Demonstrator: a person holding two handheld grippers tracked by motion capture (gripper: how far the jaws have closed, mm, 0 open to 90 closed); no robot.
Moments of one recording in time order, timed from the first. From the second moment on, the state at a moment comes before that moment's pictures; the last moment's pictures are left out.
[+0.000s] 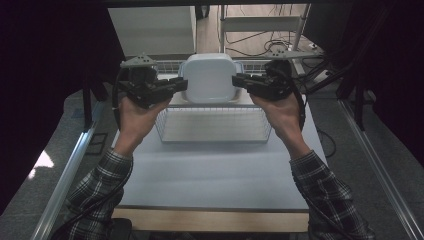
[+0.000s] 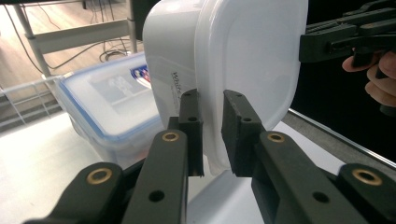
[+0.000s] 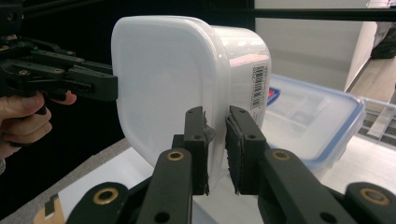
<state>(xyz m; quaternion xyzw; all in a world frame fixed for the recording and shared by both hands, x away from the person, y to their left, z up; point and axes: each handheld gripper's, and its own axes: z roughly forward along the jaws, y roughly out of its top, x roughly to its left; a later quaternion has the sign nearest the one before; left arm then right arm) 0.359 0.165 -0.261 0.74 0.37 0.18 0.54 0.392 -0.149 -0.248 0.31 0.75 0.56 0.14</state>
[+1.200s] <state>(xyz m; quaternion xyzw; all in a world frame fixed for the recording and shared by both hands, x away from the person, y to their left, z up) 0.420 0.155 -0.256 0.72 0.40 0.17 0.54 0.450 -0.142 -0.243 0.37 0.73 0.56 0.13</state>
